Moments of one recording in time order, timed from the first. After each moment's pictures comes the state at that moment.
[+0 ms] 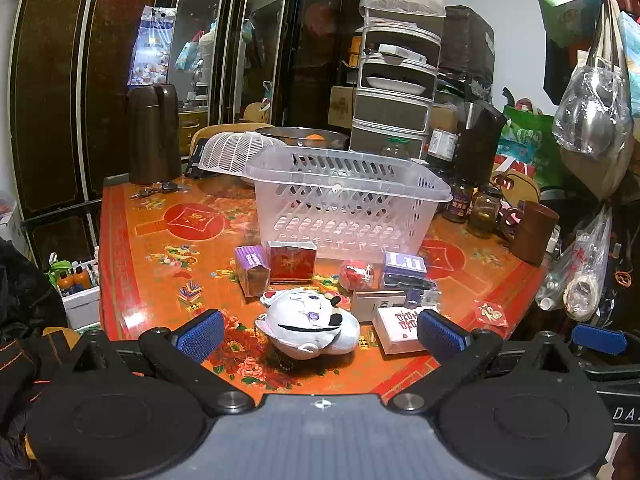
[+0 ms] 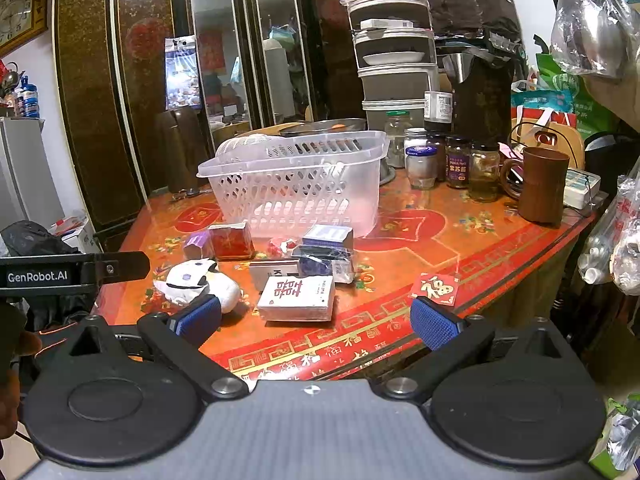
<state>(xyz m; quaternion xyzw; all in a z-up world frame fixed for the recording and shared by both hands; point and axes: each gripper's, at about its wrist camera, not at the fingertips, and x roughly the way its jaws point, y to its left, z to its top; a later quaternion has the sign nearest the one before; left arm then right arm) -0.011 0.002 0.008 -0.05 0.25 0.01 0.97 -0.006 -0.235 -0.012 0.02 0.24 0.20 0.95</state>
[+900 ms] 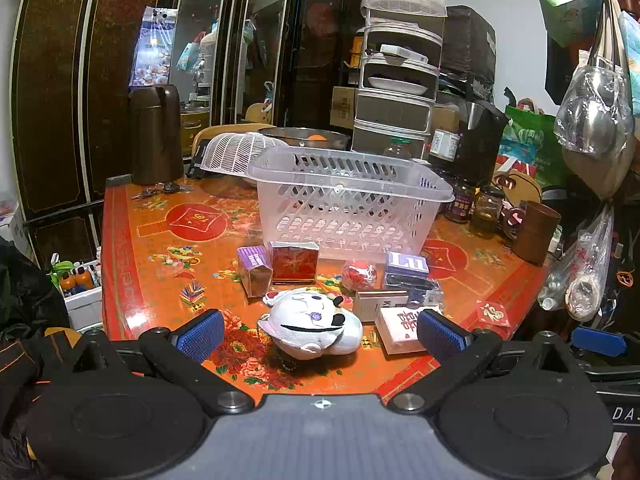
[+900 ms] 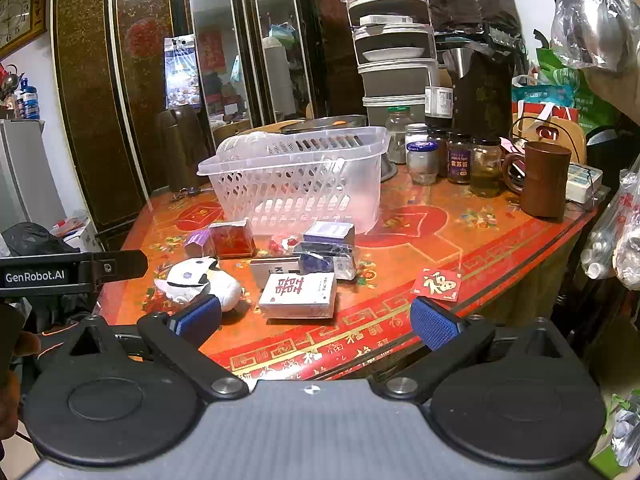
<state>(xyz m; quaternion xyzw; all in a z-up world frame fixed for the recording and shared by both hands) -0.011 0.003 0.009 -0.05 0.25 0.02 0.97 -0.004 -0.236 -0.013 0.03 0.25 0.20 0.95</state>
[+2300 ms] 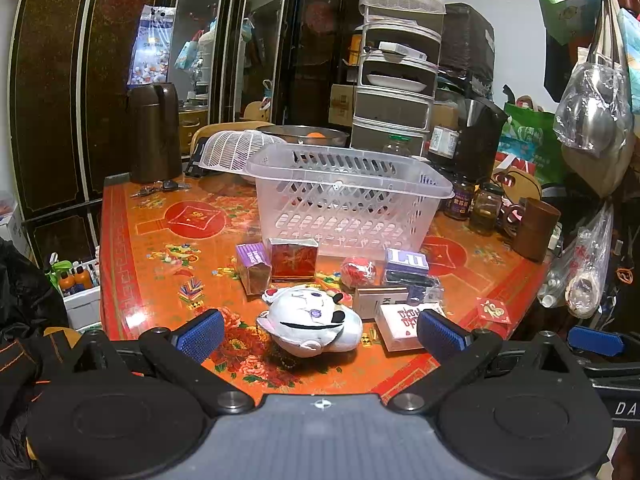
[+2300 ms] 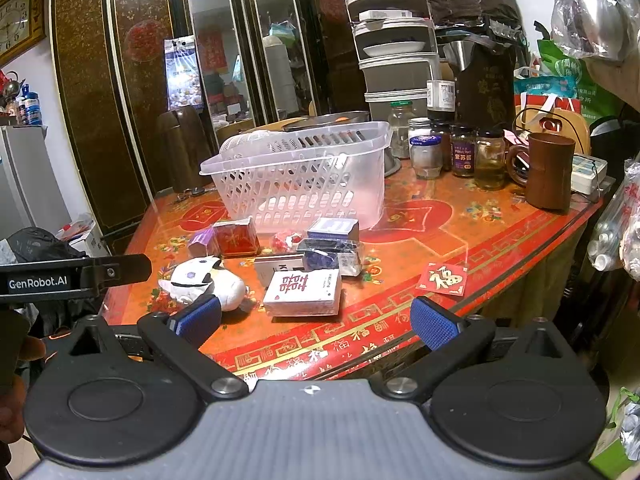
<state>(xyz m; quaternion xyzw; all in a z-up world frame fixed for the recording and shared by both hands) -0.011 0.002 0.005 -0.05 0.25 0.02 0.97 -0.003 -0.238 -0.016 0.04 0.25 0.21 0.94</state>
